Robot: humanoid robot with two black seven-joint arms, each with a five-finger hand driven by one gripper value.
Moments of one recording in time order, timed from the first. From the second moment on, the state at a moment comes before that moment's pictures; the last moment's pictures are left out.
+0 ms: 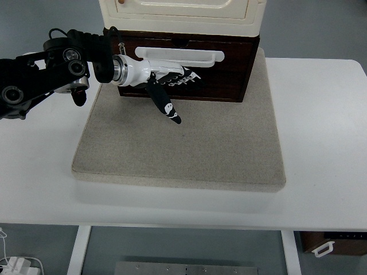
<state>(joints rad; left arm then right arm) -1.23 0.47 -0.32 -1.22 0.82 -0.39 0.22 0.00 0.00 -0.01 0.13 -0.04 0.18 -0.03</state>
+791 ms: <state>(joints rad) -1.24 0.46 -0.92 -1.19 0.63 -0.50 -0.05 0.00 0.00 -0.01 0.13 -0.04 0.18 -0.03</state>
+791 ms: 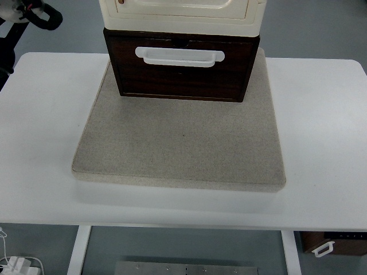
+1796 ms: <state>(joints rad) -1.28 0.45 -1.23 -0.35 0.24 -0.39 -0.08 0.00 0.00 -0.01 0.13 -0.04 0.18 -0.03</state>
